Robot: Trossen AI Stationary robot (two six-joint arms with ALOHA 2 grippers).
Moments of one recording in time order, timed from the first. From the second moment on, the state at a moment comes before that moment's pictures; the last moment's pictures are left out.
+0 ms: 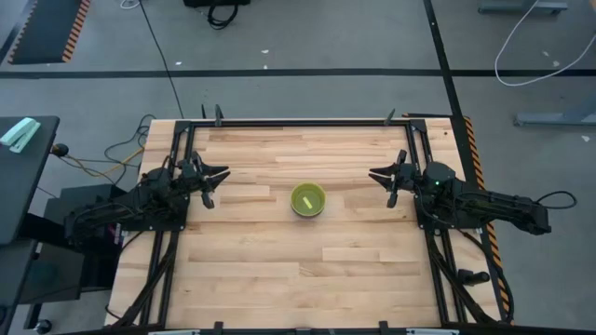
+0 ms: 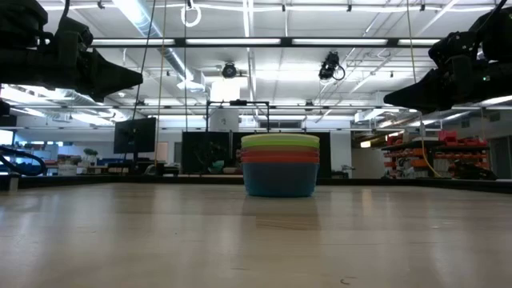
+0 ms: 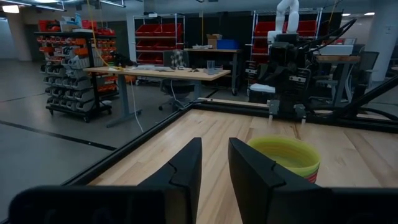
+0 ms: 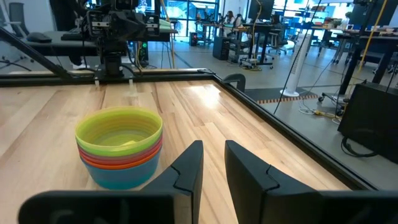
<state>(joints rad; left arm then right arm) 0.30 0.01 0.01 0.06 -0.08 -0.01 -0.33 0.12 0.01 0.02 -0.01 -0.07</state>
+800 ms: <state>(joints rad) 0.30 0.01 0.01 0.06 -0.08 -0.01 -0.33 0.12 0.01 0.02 -0.01 -0.07</state>
